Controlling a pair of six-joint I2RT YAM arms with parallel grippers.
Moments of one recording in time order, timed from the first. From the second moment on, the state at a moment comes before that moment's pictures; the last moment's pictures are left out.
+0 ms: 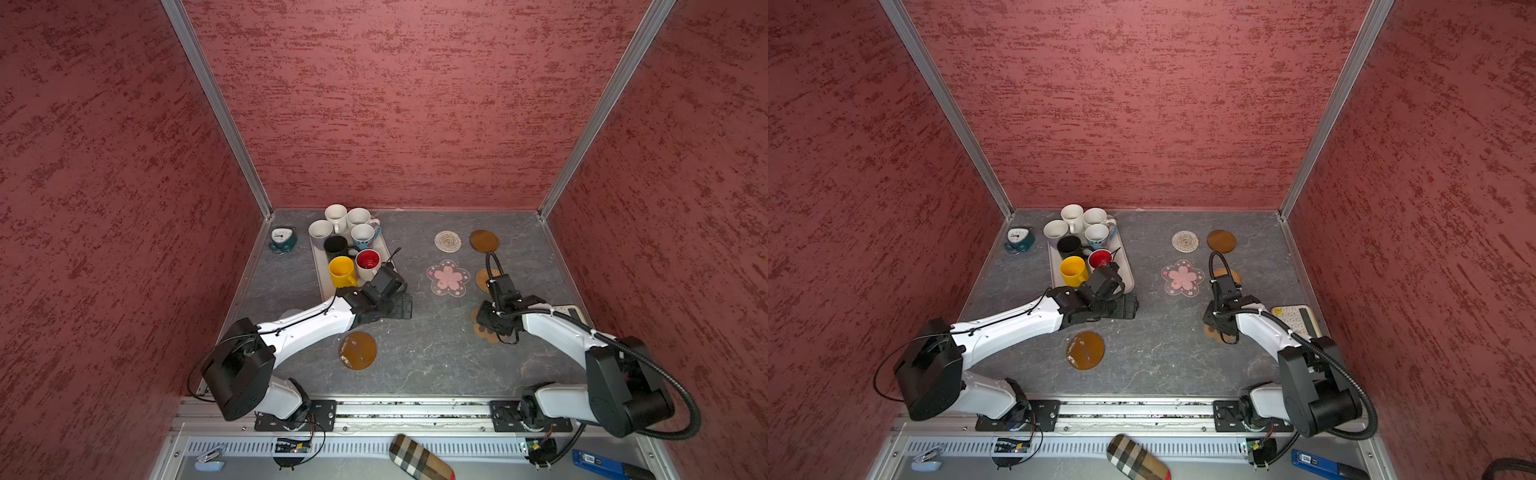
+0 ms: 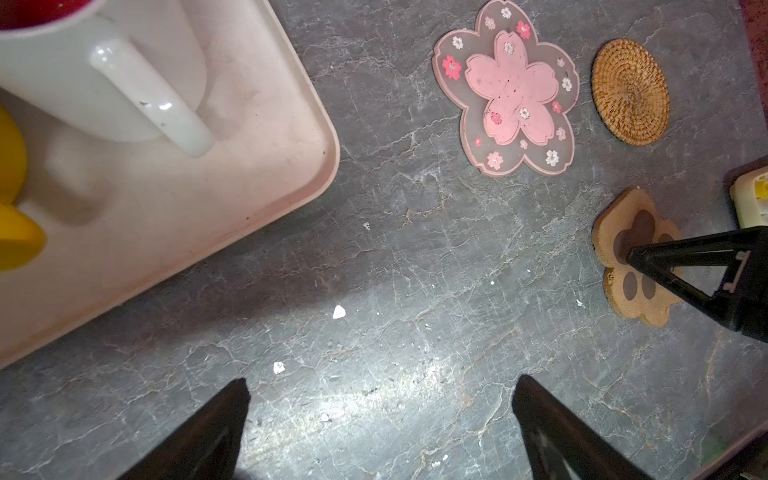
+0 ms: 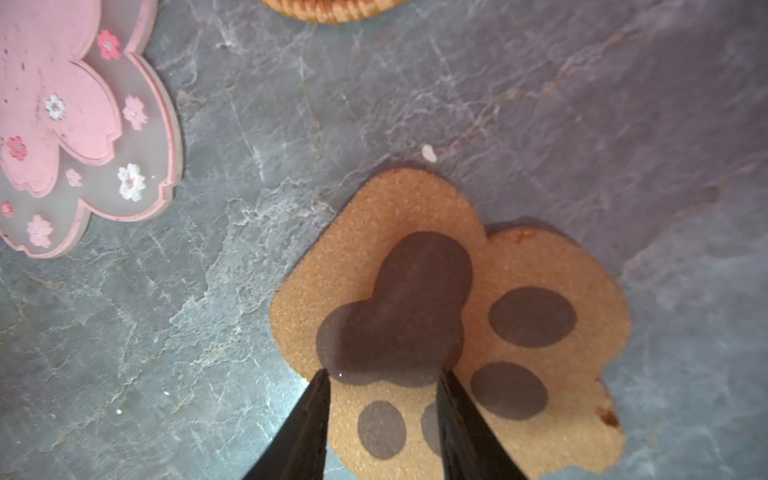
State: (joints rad) left arm -0.80 1.44 0.94 -0.44 -0.08 -0.63; right arm 0.28 1.35 0.64 -0.51 0.03 0.75
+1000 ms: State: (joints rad) left arm -0.80 1.42 0.92 -0.44 -0.09 -0.63; right arm 0.21 1.52 0.77 -0.51 0.21 0.68
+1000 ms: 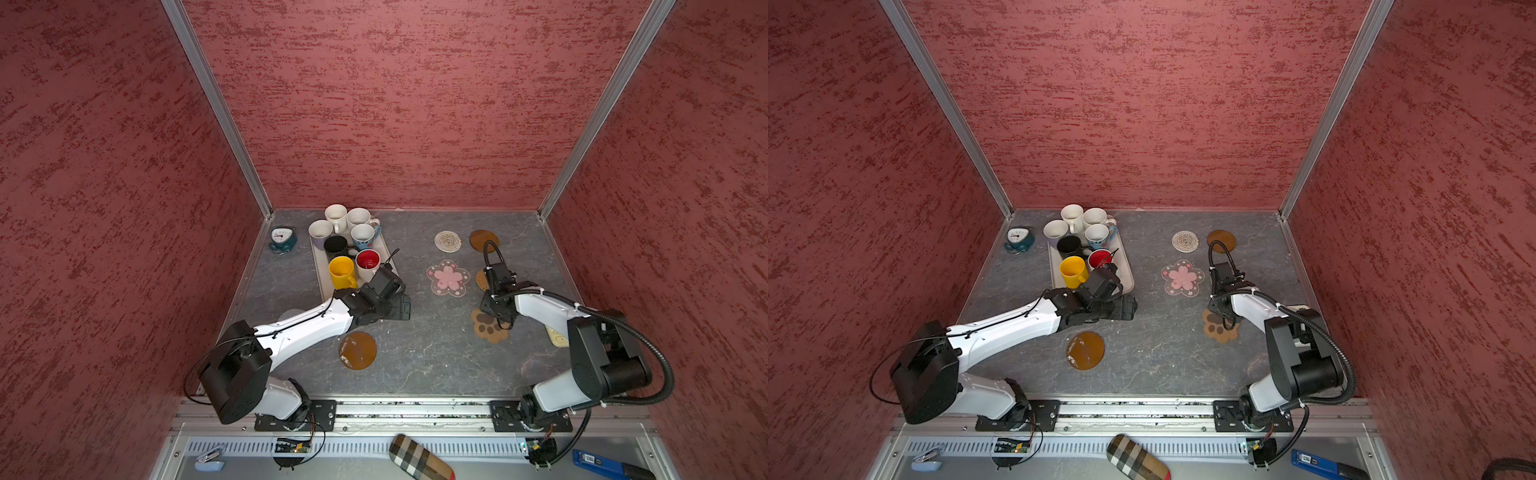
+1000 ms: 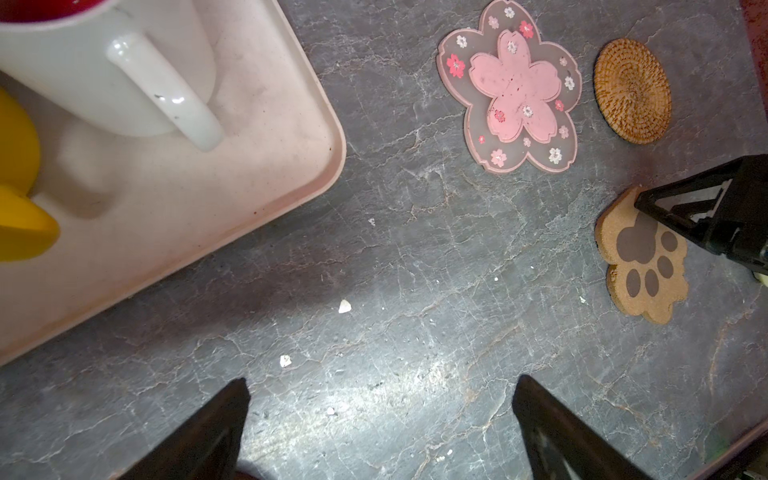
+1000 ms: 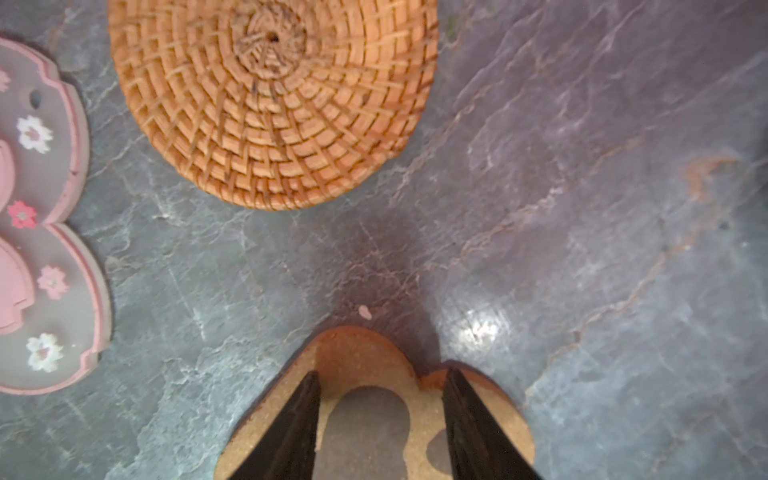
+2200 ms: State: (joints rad) left arm -0.79 1.39 0.88 -0.43 -0.09 -0.63; right arm 0.42 1.41 0.69 -0.63 0.20 0.75
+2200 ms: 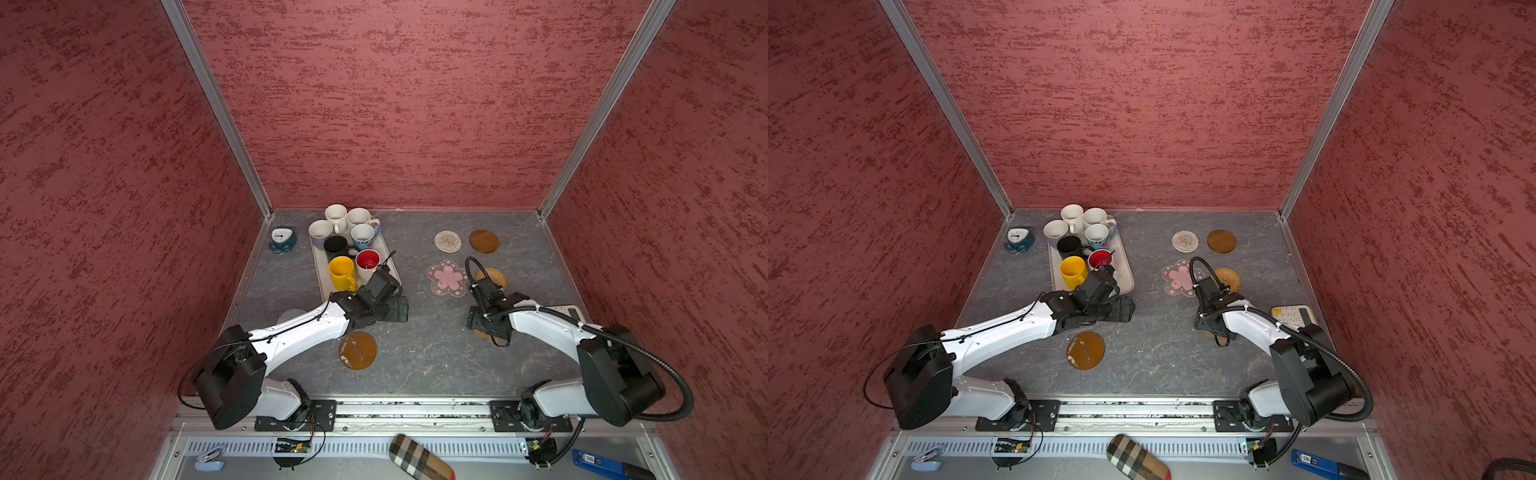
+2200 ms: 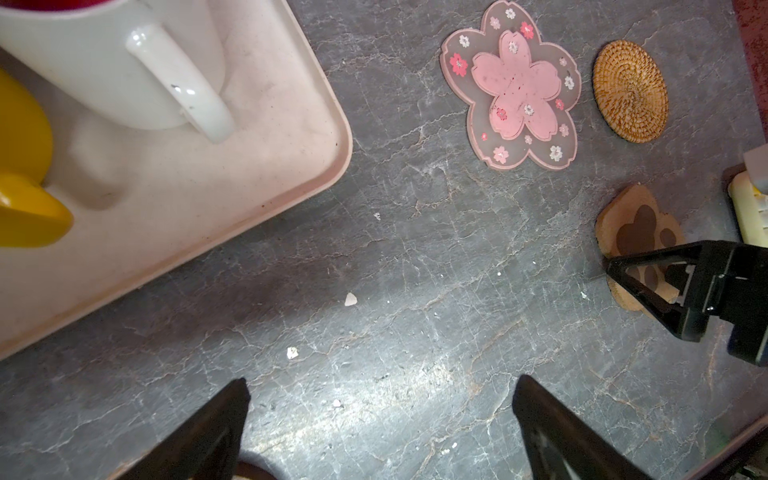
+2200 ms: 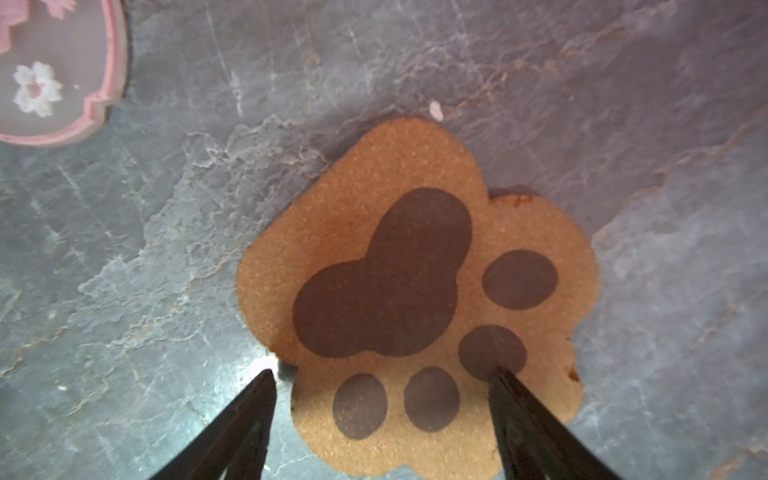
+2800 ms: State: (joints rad) left arm -0.79 1.39 0.88 -0.43 -0.09 -0.63; right arm 0.39 1.45 0.71 -0.64 0.28 0.75
